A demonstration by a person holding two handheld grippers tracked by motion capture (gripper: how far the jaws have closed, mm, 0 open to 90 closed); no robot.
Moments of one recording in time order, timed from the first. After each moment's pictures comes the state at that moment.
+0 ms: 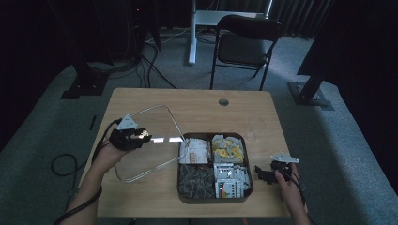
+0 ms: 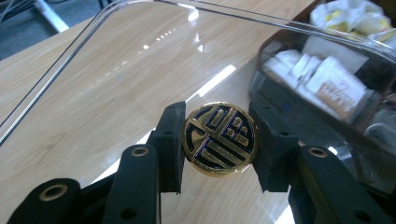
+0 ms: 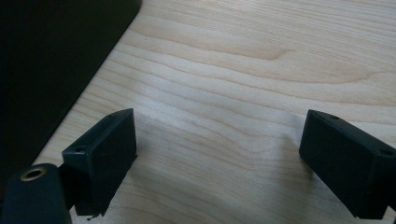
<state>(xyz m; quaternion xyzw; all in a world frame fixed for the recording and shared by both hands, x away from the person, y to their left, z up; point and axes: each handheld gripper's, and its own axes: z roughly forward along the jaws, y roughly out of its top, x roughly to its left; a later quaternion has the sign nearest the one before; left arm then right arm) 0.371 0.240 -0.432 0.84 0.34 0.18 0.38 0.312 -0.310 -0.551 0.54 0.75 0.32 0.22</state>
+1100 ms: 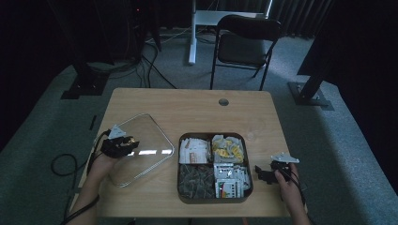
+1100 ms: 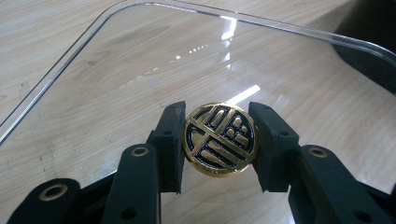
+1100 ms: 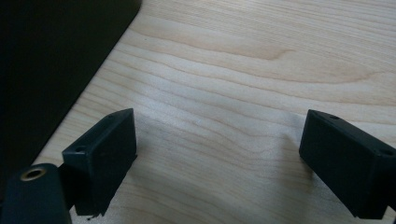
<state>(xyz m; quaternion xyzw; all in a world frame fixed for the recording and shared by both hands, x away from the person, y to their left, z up) 0.378 0.283 -0.502 0.81 0.42 0.20 0.36 0.312 -0.310 -0.551 0.54 0.75 0.32 0.22</state>
